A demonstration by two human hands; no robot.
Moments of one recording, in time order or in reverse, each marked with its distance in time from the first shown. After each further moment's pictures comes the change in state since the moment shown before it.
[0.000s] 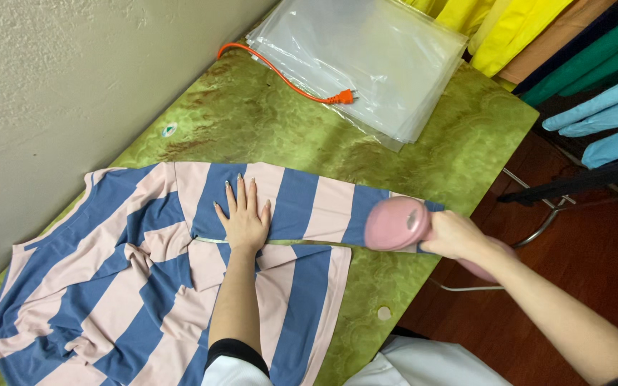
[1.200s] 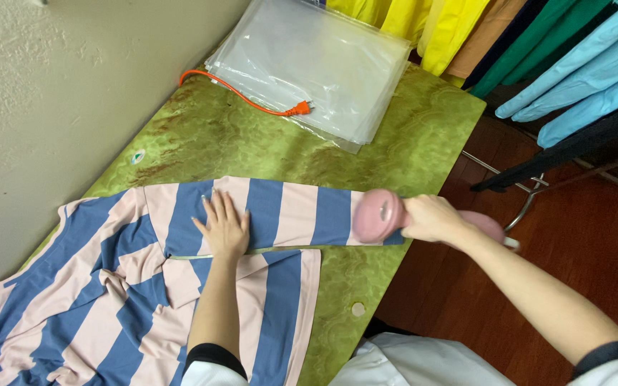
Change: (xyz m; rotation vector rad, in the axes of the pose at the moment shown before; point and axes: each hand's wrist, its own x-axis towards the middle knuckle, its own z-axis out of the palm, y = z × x) left_hand 0.005 0.021 0.008 0.205 -0.036 -0.005; right_hand -0.044 -0.004 -0.048 -0.029 0.058 -0.064
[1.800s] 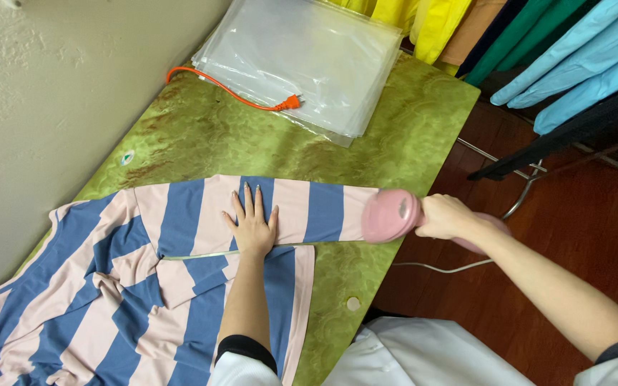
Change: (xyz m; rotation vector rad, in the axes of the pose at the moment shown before) left_hand -0.021 0.070 -0.017 -0.141 -0.064 0.102; right_hand -0.009 0.045 -0.001 0.011 -0.022 0.074
